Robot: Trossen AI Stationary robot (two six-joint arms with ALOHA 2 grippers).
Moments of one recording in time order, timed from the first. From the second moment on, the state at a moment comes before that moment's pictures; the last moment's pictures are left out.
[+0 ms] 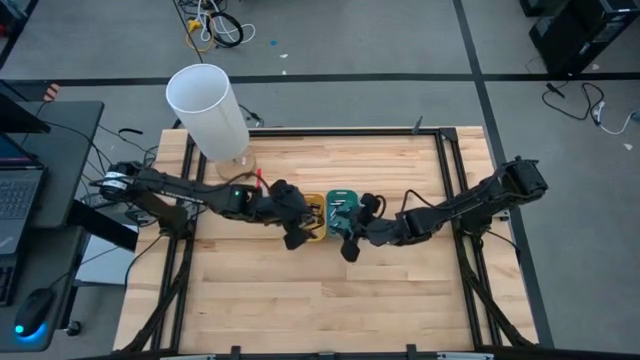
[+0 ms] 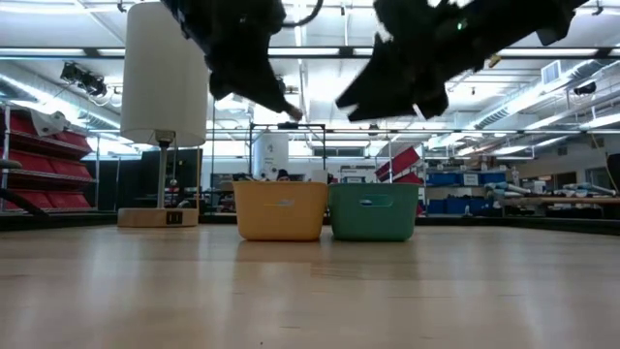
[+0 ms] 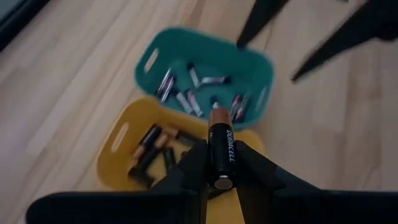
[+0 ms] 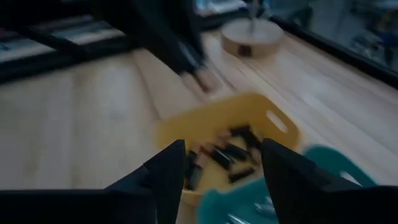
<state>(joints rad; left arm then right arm) -0.11 1.46 1.07 -0.40 -0.29 -0.37 0.26 1.55 0.79 0.26 0.58 0.40</state>
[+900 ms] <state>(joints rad) -0.01 1.46 0.83 -0.23 -0.23 -0.48 0.18 1.46 0.78 -0.06 0.57 0.29</state>
